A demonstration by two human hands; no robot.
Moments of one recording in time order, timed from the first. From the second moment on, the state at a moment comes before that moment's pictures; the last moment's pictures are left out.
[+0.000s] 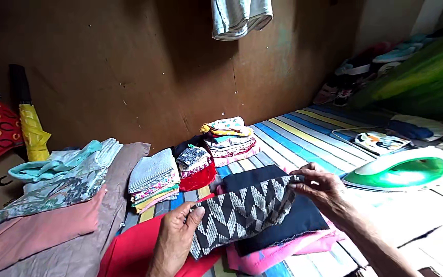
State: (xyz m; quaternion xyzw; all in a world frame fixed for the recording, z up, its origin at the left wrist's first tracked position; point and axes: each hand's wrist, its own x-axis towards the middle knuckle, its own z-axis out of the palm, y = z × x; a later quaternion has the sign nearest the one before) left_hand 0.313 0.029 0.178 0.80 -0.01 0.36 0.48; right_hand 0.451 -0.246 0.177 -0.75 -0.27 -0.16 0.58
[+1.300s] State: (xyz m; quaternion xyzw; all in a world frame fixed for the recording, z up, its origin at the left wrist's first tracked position) left_hand 0.404 -0.017 0.083 0.80 0.11 0.17 0.56; right_hand 0.538 -0.317 0.105 -0.80 -0.21 0.09 0.55
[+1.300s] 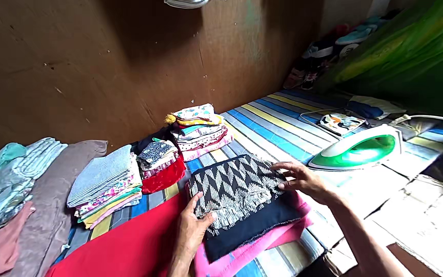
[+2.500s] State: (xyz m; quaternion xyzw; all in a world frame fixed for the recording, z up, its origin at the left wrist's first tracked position) left_hand 0.402 -0.036 0.099 0.93 0.04 0.32 0.15; right_hand 0.528 -0.315 0.098 -0.86 -0.34 -0.15 0.34
